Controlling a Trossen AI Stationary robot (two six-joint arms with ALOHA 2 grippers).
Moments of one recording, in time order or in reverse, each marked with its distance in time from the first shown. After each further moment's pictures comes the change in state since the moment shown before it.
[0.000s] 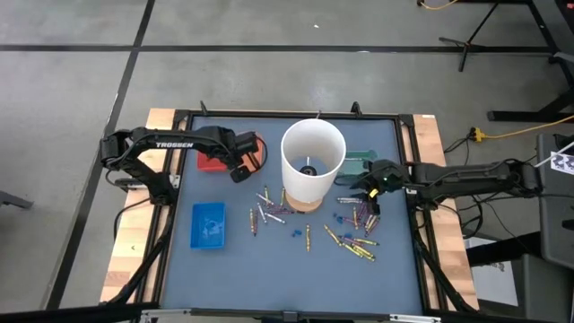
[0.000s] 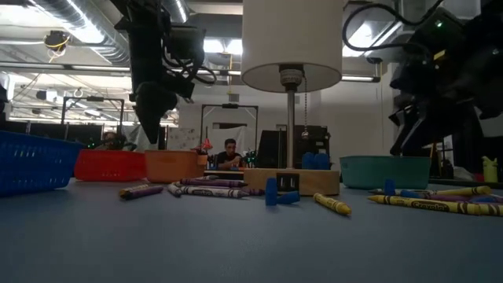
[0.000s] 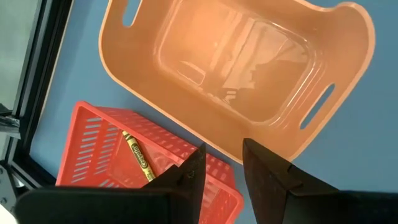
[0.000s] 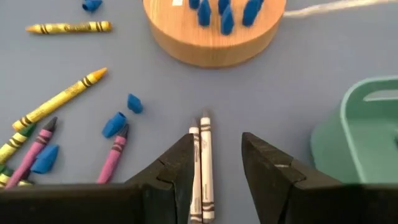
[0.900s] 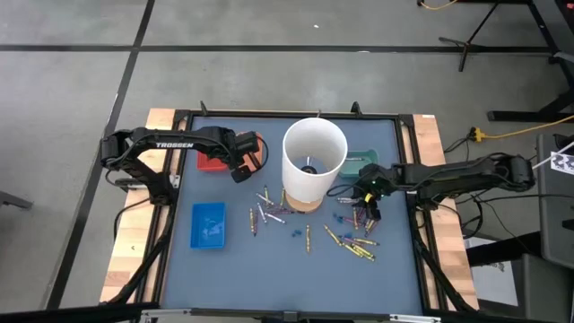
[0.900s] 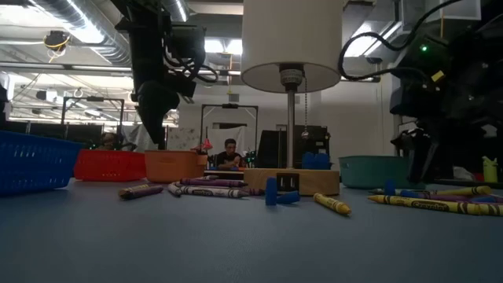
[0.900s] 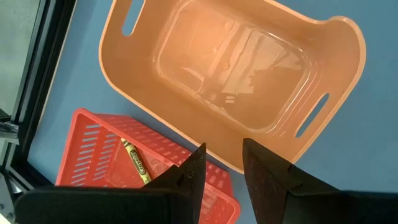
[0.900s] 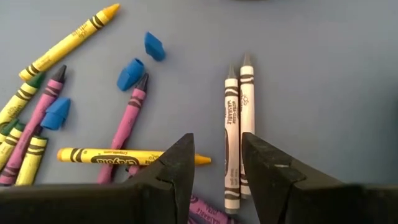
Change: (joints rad) left arm 0.000 0.000 0.000 0.023 0.000 0.000; right arm 0.000 0.189 0.000 0.000 -0.112 -0.001
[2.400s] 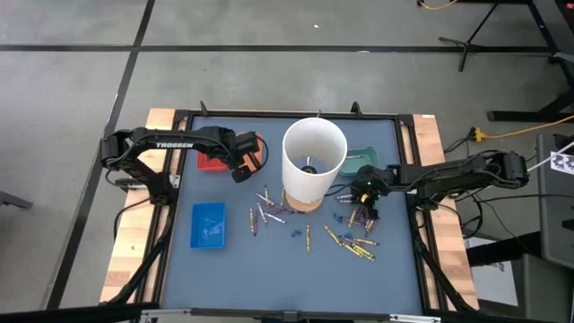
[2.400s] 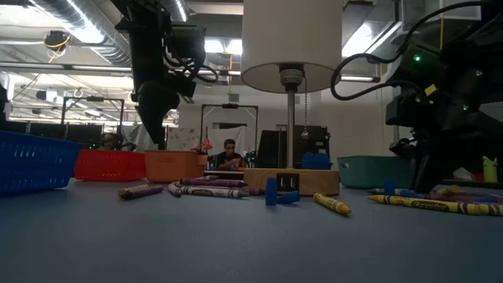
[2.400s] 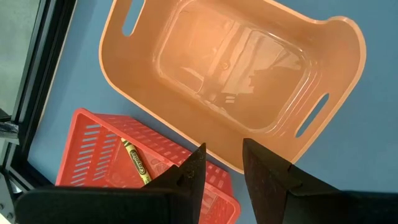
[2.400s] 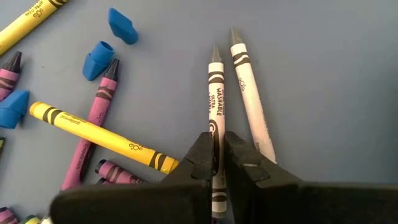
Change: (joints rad) left arm 0.000 0.000 0.000 0.000 0.000 0.000; right arm -0.001 0.102 0.001 0.041 0.053 0.000
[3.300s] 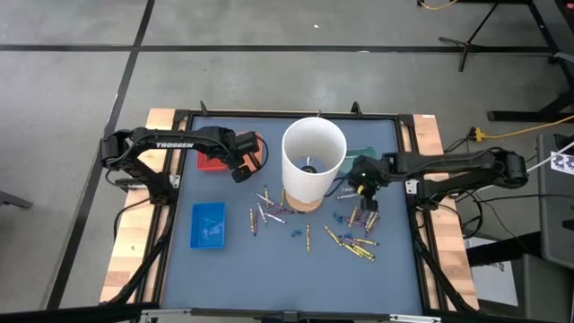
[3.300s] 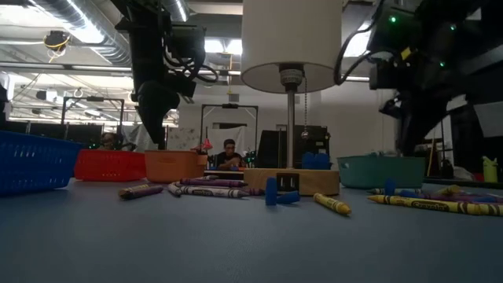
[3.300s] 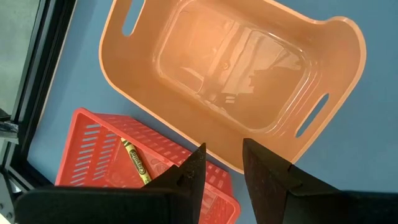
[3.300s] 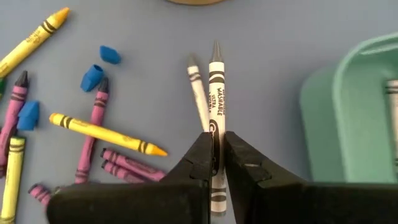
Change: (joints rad) left arm 0.000 0.000 0.000 0.000 0.000 -0.003; right arm 0.001 -0.003 0.353 -0.484 0.140 -0.012
